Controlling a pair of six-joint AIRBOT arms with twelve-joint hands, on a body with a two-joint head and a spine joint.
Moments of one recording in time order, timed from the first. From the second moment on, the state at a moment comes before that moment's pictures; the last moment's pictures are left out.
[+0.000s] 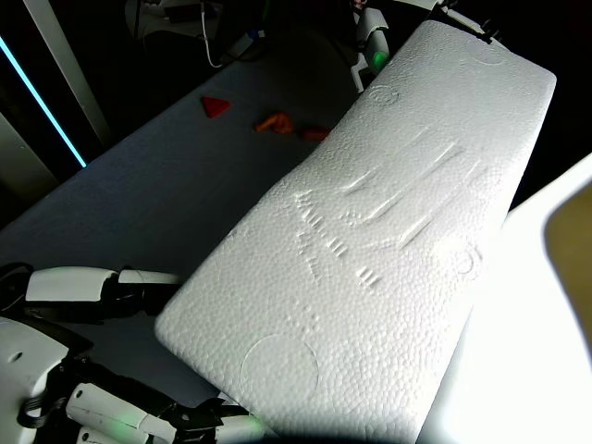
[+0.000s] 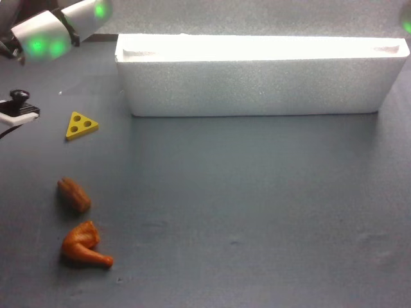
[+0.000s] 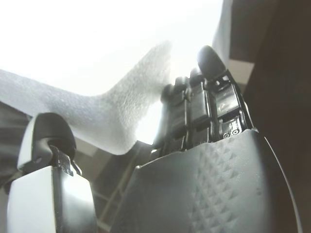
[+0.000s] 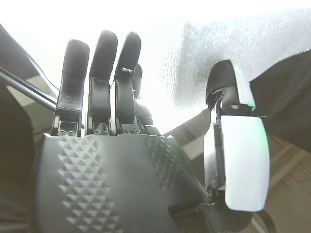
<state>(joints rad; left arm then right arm) 0.67 -1.06 1.32 -0.35 -1.18 0.45 -0.58 -0.94 1.15 0.45 1.21 -0.69</state>
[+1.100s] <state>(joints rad) 0.94 -0.90 1.04 -0.32 -1.36 0.49 -0.88 -0.73 0.87 0.39 1.35 -0.71</state>
